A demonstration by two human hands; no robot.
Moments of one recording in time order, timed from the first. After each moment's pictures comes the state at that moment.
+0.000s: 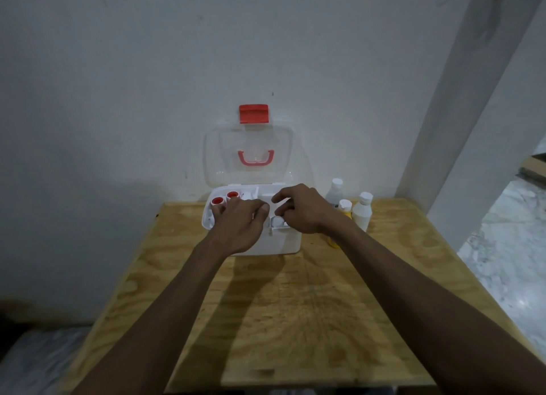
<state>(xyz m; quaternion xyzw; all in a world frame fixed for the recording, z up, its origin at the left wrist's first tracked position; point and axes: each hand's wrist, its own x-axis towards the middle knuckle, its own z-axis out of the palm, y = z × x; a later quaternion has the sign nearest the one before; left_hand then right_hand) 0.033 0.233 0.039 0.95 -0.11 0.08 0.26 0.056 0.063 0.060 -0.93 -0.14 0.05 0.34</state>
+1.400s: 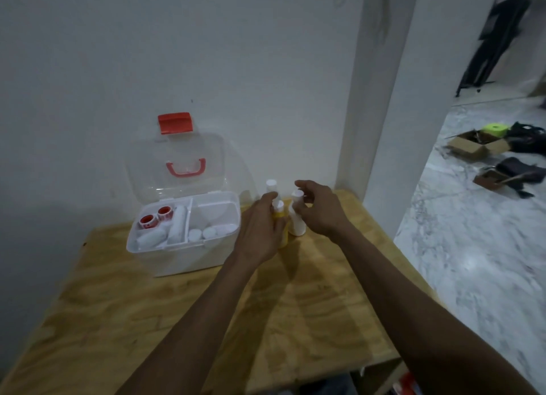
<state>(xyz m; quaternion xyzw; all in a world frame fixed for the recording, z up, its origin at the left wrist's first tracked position) 0.034 0.083 0.018 0.89 -0.19 0.11 0.39 0.039 -0.073 0.027 -0.89 0.01 -0.16 0.42</state>
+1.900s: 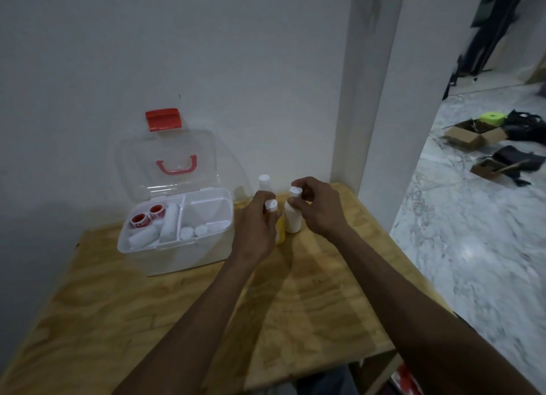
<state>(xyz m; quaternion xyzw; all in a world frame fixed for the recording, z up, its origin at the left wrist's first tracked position) 0.029 0.076 0.010 0.86 -0.19 0.16 0.45 0.033 -0.079 0.016 -0.86 0.01 -0.24 0.45</state>
